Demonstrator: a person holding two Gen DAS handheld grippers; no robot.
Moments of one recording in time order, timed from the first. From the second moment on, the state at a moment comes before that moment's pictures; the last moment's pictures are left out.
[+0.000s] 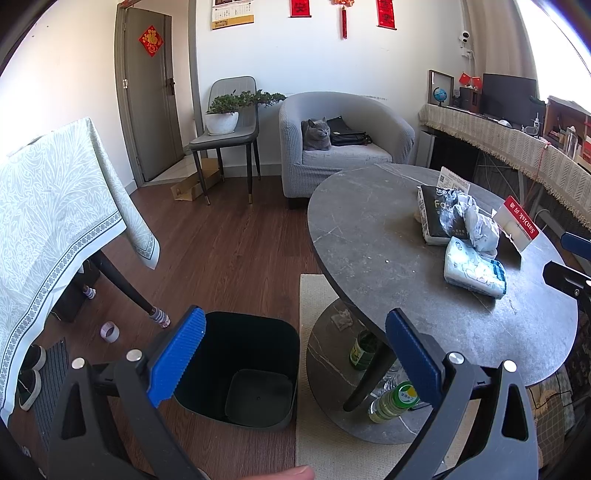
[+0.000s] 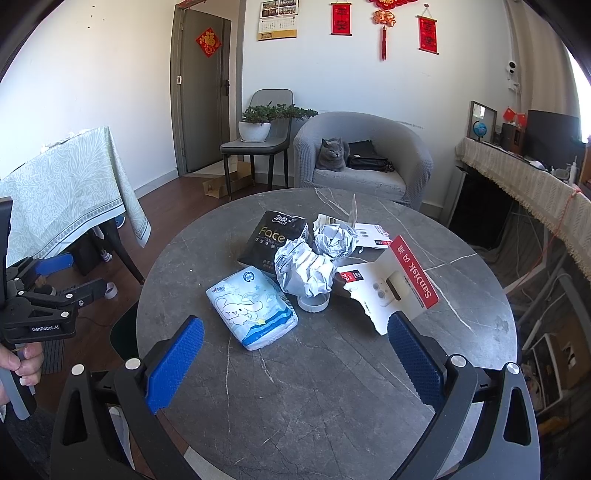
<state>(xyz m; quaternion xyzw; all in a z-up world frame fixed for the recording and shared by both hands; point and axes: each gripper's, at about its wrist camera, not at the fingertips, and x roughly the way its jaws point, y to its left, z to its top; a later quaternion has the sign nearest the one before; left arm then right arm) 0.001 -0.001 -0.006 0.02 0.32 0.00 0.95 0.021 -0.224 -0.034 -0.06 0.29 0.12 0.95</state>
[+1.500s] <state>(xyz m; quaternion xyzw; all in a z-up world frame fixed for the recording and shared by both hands) 0.002 -0.004 -0.005 0.01 0.33 -0.03 0.94 0.025 -0.241 -0.039 -0.05 0.30 0.10 0.95</state>
